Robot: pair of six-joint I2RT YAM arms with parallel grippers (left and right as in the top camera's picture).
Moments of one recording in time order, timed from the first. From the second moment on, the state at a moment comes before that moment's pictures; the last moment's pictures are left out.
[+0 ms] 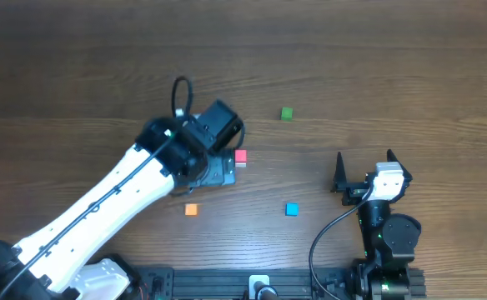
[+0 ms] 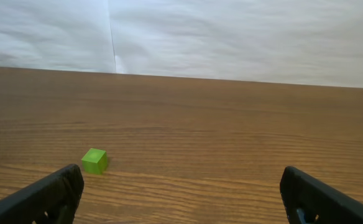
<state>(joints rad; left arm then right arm) -0.73 1.45 1.29 -1.29 -0.11 -0.85 -0.02 0.01 0.01 -0.07 -0.05 -0.04</state>
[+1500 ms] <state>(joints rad) -0.75 1.39 0.66 -0.78 -0.07 -0.85 -0.02 0.01 0.01 -0.07 -0.05 -0.05</state>
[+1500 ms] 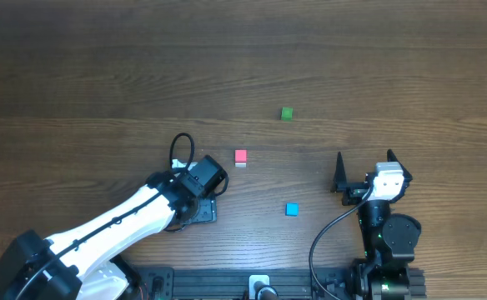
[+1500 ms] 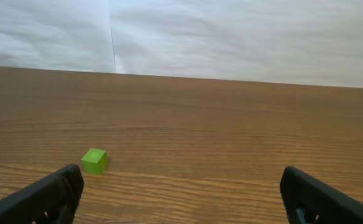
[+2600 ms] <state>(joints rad) -0.72 1.41 0.66 -0.76 -0.08 -0.85 -0.02 0.01 0.01 -0.07 -0.05 -0.04</state>
